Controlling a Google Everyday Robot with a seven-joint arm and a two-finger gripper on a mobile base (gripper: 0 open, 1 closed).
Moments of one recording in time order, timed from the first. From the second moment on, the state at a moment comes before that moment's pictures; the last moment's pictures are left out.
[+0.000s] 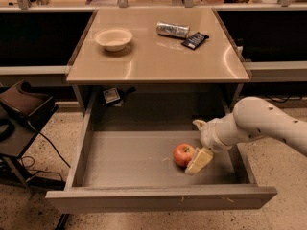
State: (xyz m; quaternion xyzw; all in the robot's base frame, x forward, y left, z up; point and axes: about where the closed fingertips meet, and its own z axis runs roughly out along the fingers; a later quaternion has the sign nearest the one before) arm 0.524 -0.134 0.631 -0.59 0.75 0.14 0.27
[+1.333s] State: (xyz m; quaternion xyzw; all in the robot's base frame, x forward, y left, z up) arm 0.520 -0.113 0.603 -0.60 0.73 0.19 0.26
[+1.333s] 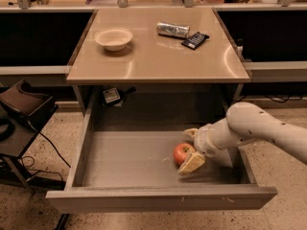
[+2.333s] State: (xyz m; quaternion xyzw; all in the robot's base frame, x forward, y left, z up) arm 0.520 -0.115 0.629 -0.59 0.74 0.16 0.27
